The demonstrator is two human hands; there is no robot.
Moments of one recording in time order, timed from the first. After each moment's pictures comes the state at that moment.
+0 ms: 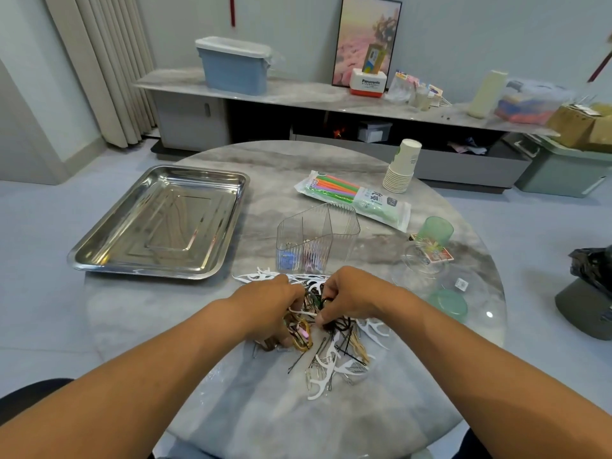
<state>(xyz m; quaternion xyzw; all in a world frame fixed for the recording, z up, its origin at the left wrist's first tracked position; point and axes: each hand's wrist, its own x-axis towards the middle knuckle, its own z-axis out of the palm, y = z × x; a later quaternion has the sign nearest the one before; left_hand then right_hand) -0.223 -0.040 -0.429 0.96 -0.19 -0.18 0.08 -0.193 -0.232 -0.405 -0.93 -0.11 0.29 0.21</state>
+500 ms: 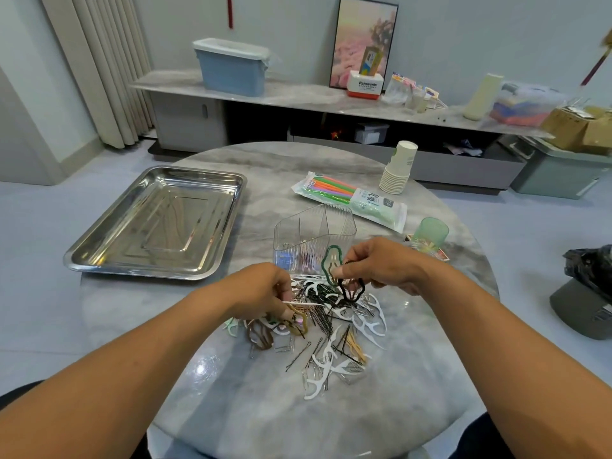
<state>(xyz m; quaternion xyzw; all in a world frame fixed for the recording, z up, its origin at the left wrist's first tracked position) -0.208 -0.022 -0.420 0.92 -0.12 -0.21 0.30 -0.175 -0.272 -0.367 -0.86 -0.05 0.28 0.42</state>
